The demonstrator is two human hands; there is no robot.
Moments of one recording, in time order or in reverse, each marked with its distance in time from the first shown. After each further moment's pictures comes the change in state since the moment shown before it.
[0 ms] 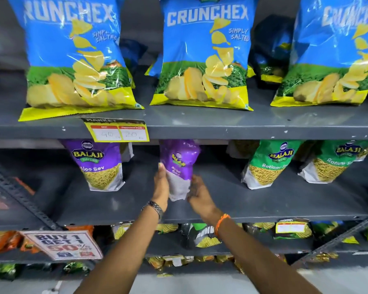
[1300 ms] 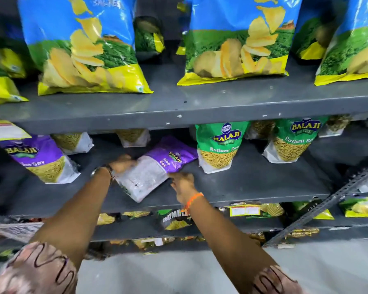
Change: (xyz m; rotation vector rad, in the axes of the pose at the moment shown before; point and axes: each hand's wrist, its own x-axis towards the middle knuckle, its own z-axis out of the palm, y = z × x) left_hand 0.033 0.018 0.062 1.006 0.038 -0.071; right_hand 0.015 0.014 -0.121 0.512 0.315 0.545
